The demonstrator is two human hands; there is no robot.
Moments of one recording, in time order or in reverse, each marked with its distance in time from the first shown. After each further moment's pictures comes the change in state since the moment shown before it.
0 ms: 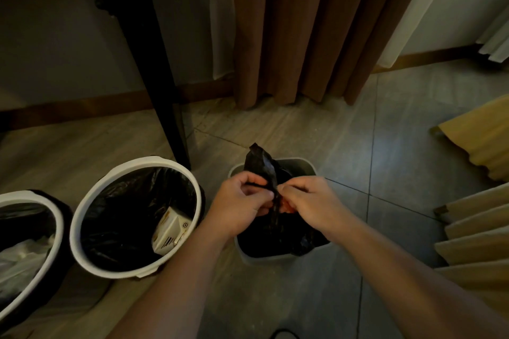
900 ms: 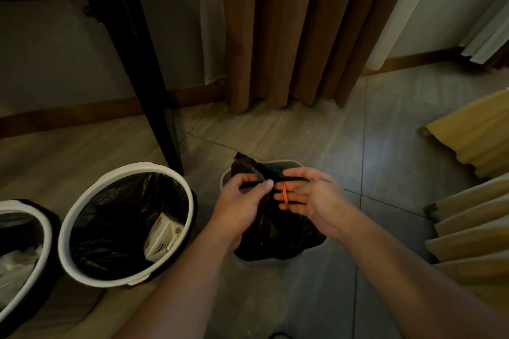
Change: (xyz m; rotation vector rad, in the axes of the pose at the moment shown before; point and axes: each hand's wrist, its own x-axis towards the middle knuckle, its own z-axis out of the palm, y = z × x) left_hand 0.009 -0.012 0.022 -0.179 0.074 -0.024; right_hand 0.006 0.010 -0.023 0.650 0.032 0.188
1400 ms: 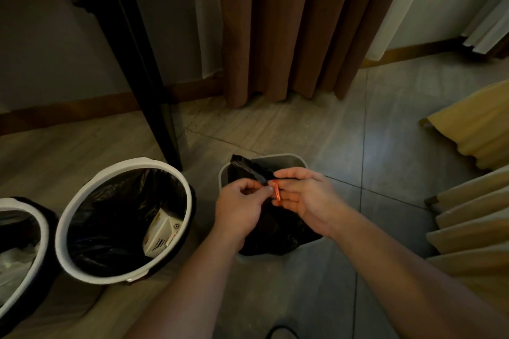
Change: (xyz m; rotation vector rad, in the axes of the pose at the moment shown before) left_hand 0.003 -0.019 0.004 0.273 0.134 0.051; right_hand 0.006 0.016 0.009 0.061 -0.011 0.020
